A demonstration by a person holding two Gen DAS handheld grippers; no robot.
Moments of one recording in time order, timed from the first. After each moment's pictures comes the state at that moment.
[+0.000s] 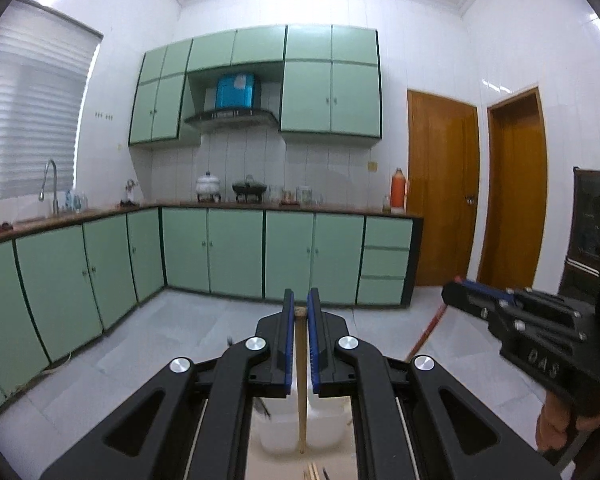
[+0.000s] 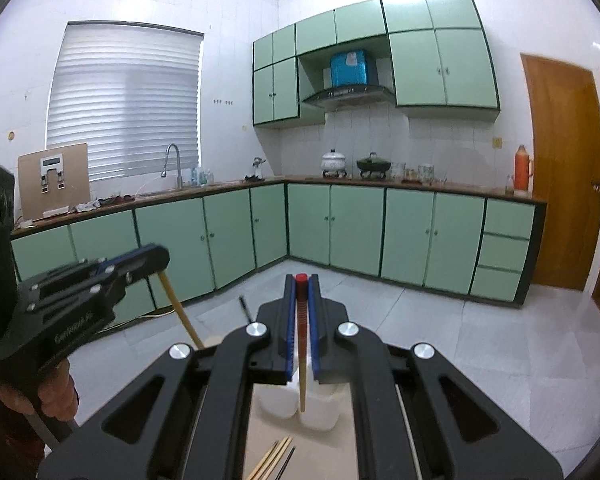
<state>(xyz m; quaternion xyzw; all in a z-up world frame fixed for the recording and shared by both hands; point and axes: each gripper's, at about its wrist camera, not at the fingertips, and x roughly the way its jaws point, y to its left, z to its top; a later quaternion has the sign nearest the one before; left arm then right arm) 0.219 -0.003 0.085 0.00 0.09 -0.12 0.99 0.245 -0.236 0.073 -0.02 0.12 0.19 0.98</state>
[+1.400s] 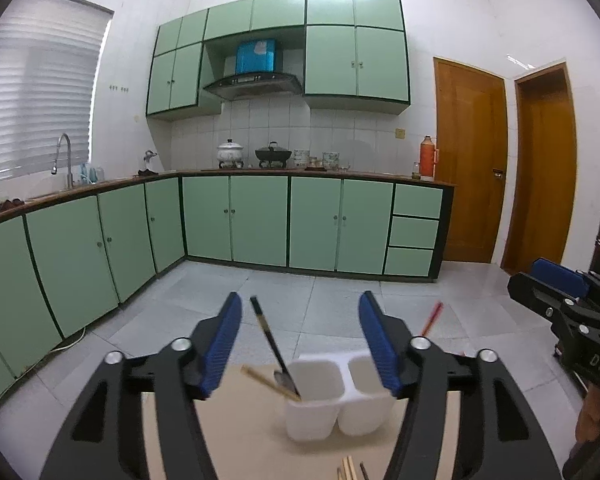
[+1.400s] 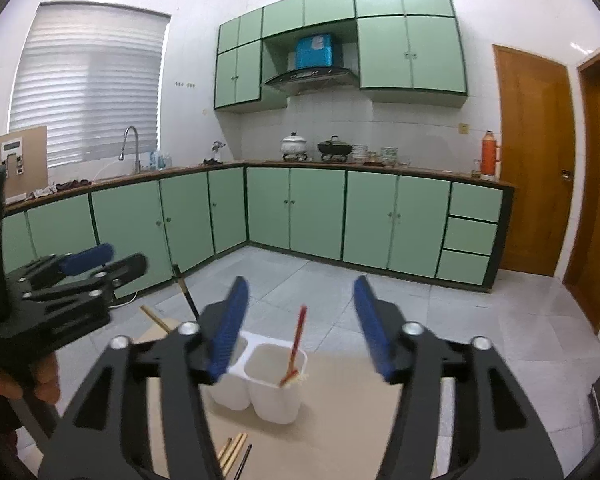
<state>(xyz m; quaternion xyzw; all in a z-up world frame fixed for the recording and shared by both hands) 0.273 0.008 0.017 0.00 0.15 -0.07 0.99 0.275 -0.246 0.002 -0.02 0.14 0.11 0.98</state>
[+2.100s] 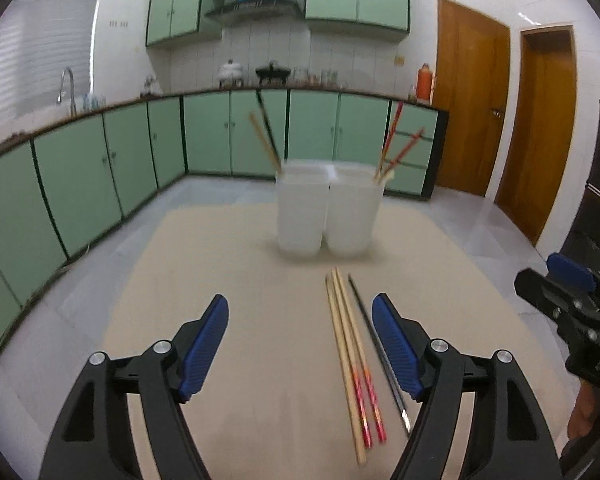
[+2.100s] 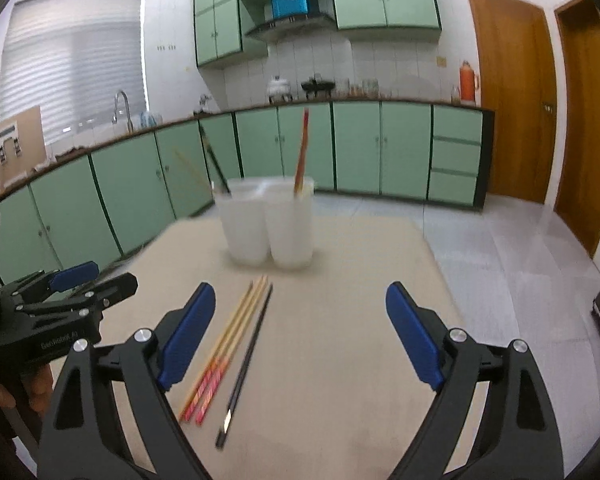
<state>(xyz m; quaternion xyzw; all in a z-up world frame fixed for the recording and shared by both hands) 0.151 0.013 -0.108 0.00 0.30 -0.07 0.95 0.139 -0.244 -0.127 0.02 0.25 0.09 0.96</state>
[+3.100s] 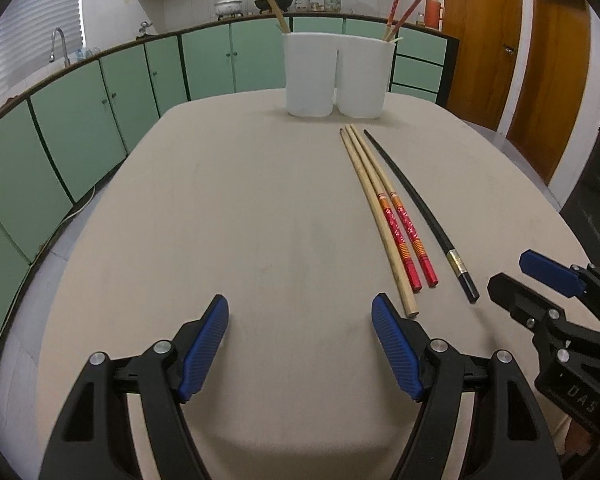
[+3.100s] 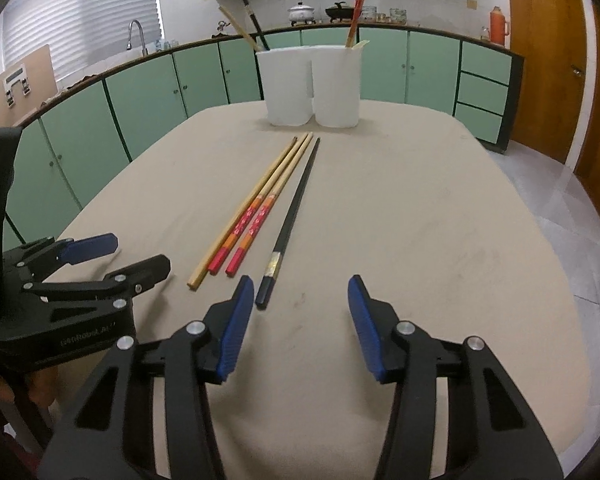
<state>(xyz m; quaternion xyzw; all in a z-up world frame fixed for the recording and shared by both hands) 0.108 0.023 -0.198 0.03 0.41 -0.06 0.91 0.097 -0.193 -0.221 -0.01 0.37 0.13 0.92</state>
